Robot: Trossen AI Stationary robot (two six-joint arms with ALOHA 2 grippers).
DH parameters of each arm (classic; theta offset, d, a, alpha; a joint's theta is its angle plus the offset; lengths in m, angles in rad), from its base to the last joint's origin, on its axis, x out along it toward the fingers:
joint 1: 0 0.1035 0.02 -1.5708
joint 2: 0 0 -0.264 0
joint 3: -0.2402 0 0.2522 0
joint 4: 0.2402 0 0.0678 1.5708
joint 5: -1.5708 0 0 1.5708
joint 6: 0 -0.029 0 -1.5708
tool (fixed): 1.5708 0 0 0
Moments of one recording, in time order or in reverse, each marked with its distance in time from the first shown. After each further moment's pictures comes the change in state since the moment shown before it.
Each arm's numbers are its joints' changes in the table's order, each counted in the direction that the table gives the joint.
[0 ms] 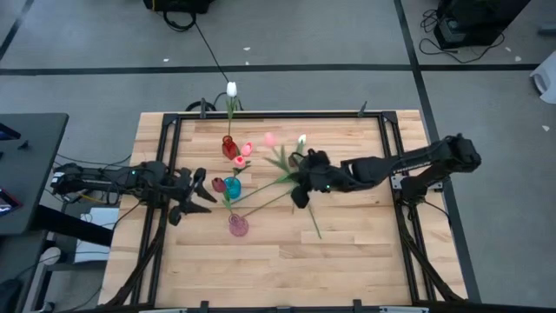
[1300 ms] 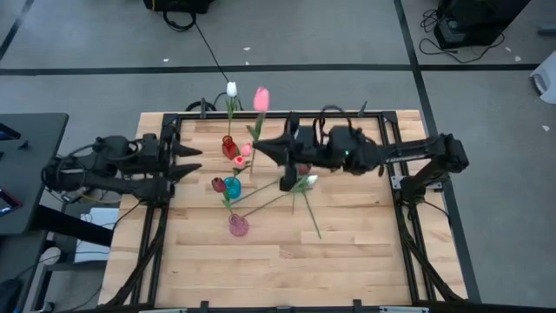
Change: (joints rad) left arm 0.004 0.153 -0.524 0.158 0.443 -0.188; right arm -0.080 0.118 -0.348 -0.683 0.295 0.515
